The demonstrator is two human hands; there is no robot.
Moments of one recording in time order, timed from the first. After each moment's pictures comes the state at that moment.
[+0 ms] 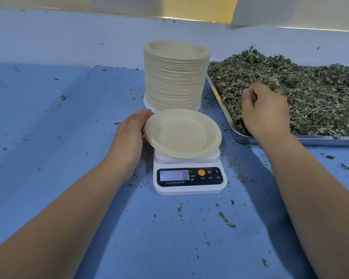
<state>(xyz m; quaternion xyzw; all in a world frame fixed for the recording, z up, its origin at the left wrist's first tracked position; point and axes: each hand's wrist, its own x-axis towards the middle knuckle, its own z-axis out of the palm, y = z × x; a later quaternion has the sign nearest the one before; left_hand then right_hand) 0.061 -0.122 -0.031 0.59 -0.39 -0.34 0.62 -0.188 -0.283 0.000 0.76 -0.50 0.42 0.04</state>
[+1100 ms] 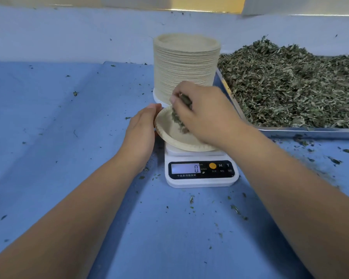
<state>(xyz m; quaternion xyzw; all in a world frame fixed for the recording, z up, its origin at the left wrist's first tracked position) 0.066 -0.126 -0.037 0.60 -0.40 -0.34 0.60 -0.082 -0.193 0.022 0.89 -0.31 0.34 -0.07</state>
